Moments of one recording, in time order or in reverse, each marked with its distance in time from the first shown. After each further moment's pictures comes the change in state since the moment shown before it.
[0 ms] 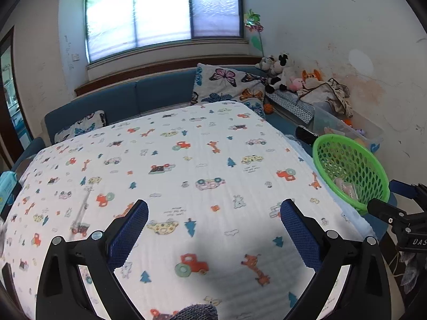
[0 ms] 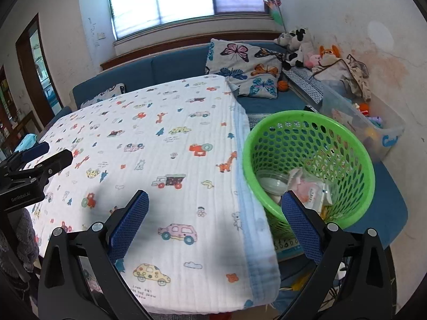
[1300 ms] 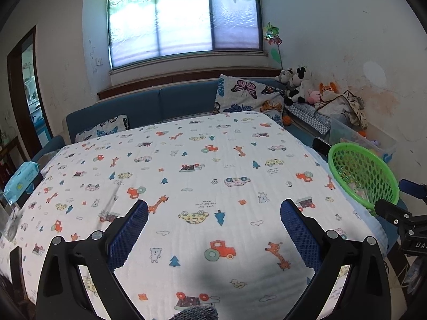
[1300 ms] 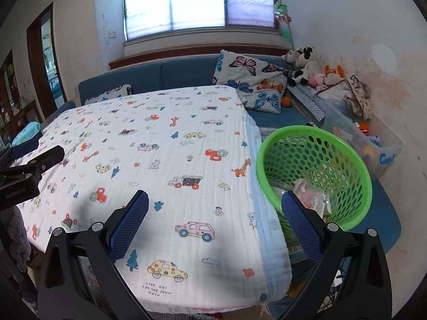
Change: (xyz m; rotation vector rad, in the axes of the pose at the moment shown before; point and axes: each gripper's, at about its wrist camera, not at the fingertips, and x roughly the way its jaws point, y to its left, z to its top) left arm -0.037 0.019 -0.020 -0.030 -0.070 0.096; right arm -0.018 0.033 -0.011 -0.072 -0.068 -0.018
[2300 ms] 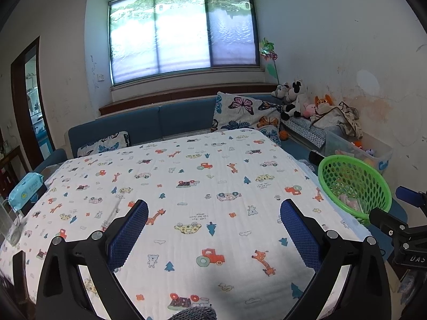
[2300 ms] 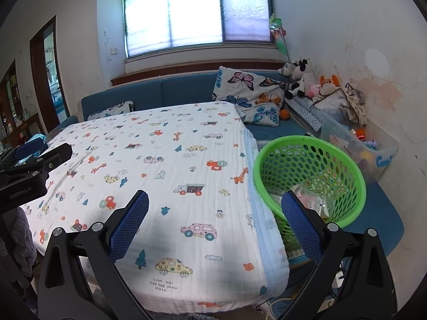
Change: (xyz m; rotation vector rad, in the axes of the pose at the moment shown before) left arm -0.032 -0.014 0.003 0.005 -0.094 0.004; right arm -0.032 0.000 -0.011 0.018 -0.094 0.005
